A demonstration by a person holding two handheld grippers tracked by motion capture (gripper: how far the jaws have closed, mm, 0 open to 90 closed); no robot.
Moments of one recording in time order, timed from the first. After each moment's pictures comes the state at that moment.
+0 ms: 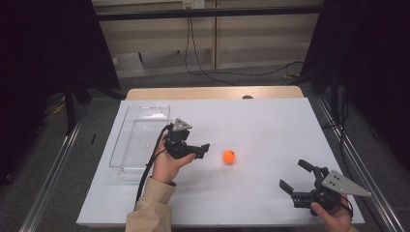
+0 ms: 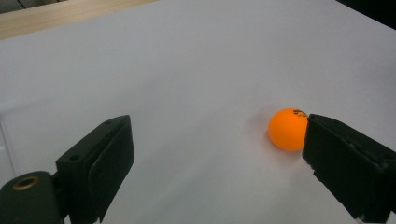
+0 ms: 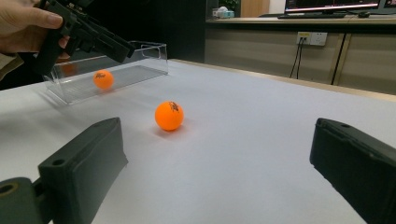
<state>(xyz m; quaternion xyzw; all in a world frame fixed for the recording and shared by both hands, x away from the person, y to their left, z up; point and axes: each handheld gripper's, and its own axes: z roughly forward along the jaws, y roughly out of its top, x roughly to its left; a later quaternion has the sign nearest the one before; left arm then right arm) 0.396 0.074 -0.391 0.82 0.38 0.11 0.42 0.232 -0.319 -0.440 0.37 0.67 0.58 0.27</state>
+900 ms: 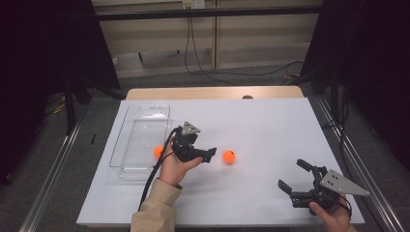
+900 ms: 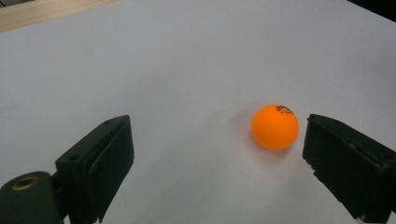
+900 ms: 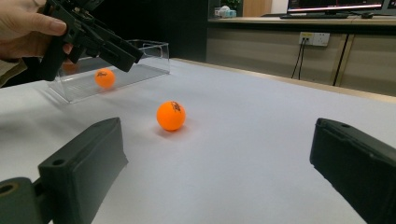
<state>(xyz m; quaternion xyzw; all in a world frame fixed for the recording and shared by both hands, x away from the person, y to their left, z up) 0.391 0.055 -0.399 0.83 0.36 0.11 0.42 0.233 -0.316 -0.440 0.37 0.67 0.58 0.27</state>
